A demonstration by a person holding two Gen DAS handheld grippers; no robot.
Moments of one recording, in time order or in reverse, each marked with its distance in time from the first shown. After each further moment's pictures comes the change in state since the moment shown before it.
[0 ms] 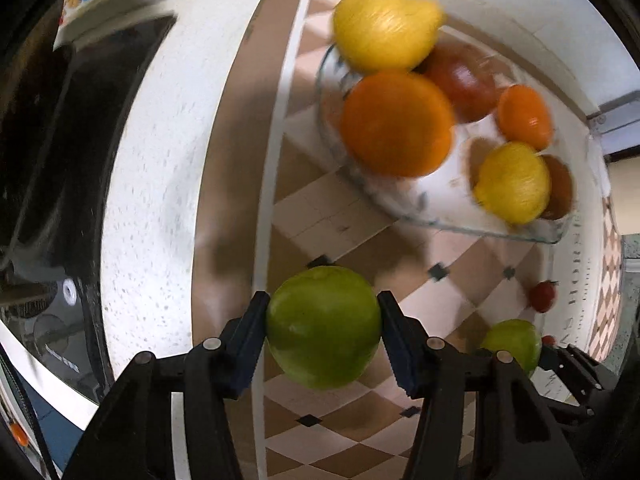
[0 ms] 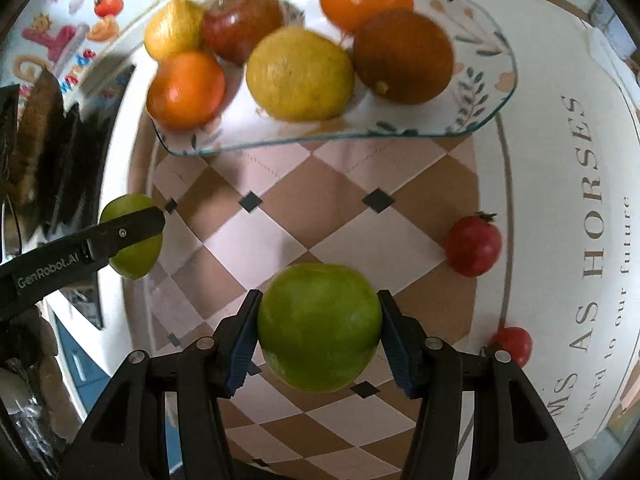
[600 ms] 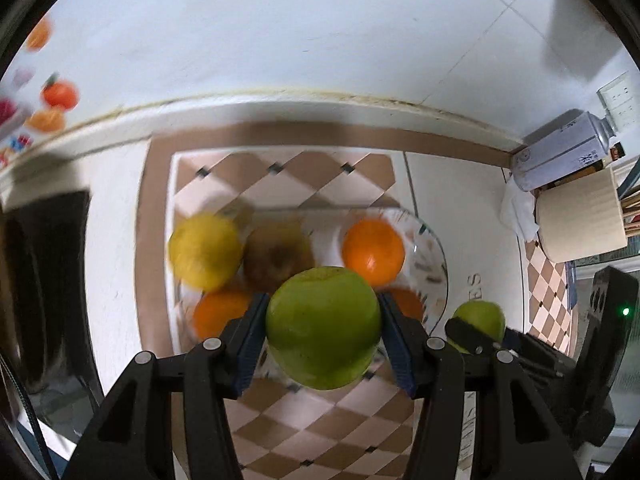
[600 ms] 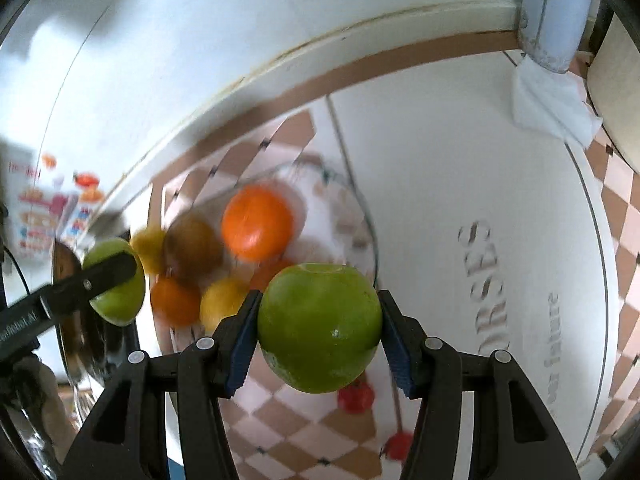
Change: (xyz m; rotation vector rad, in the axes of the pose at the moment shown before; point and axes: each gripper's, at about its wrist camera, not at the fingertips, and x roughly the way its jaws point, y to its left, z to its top) left arm -0.061 -0.119 0.118 0.162 -0.081 -0.096; right arm -0.077 -0.096 0.113 0.236 -0.186 0.084
